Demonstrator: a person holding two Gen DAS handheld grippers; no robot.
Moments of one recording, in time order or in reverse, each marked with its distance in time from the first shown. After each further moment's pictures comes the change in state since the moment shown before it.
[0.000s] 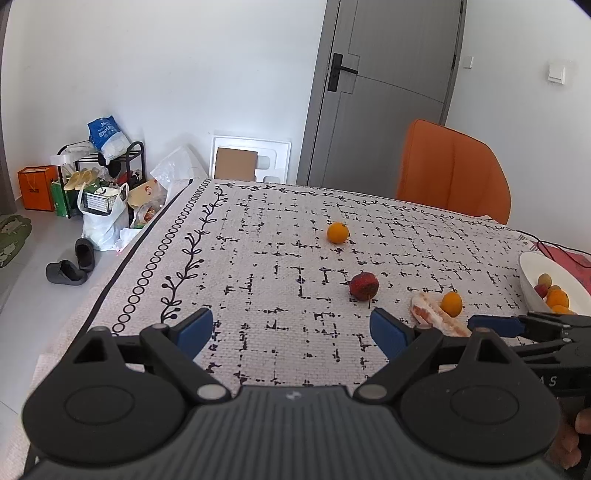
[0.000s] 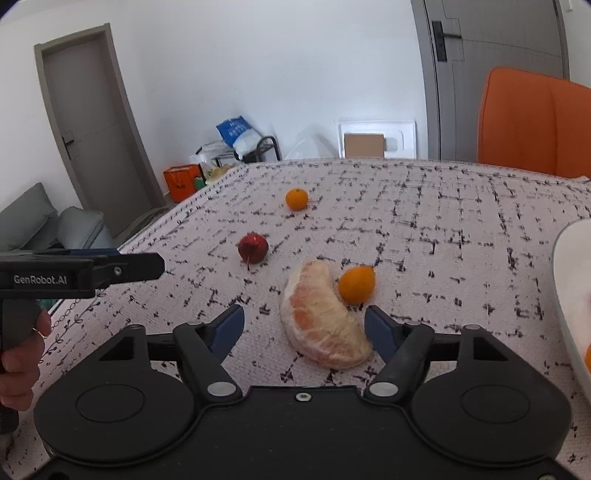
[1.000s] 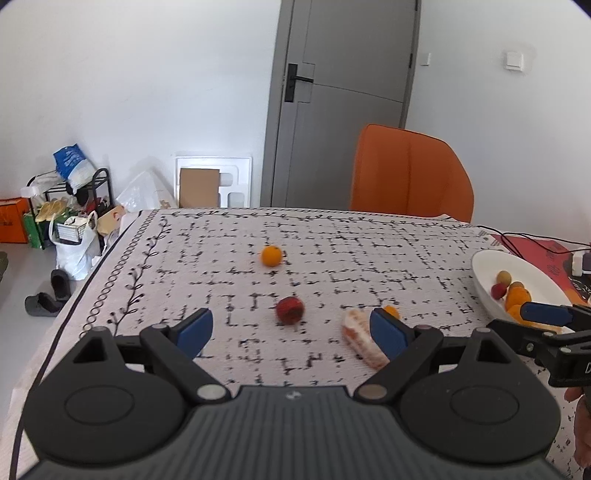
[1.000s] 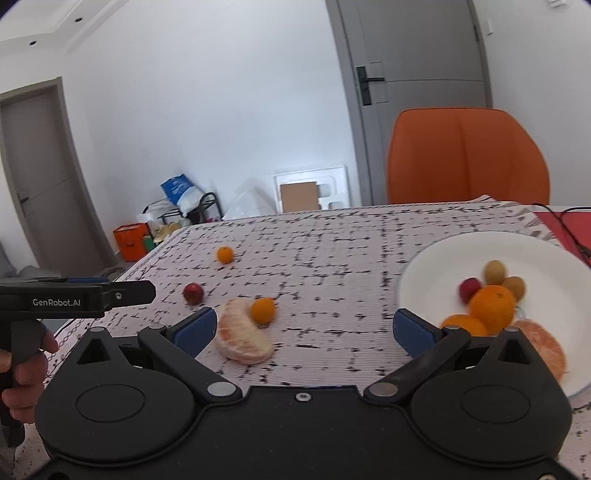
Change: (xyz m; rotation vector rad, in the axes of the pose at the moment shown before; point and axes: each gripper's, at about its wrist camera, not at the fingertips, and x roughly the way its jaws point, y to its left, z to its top) left arm -0.008 -0.047 0.011 0.088 -0.034 -0.079; right arm -0.077 -0.030 -0.012 0.101 -0.173 -0.171
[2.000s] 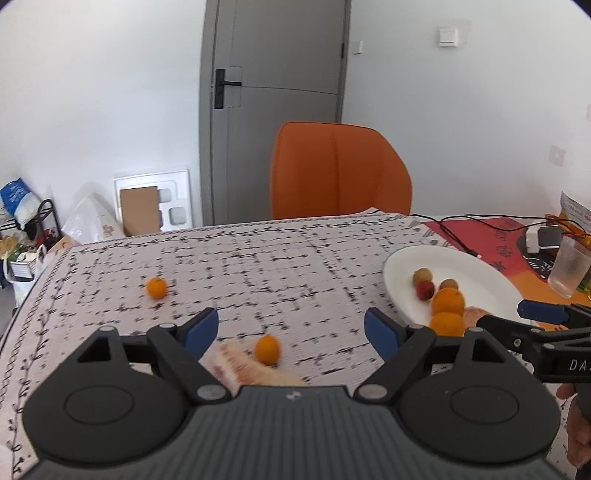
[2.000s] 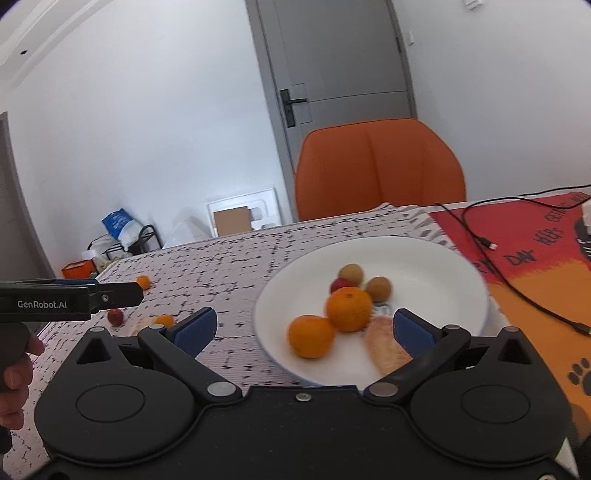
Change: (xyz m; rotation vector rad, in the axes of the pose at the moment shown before) left arm 0.017 -0.093 0.017 0.129 -0.005 -0.128; right arm -0.047 -0.071 -0.010 0.102 -0.080 -0.185
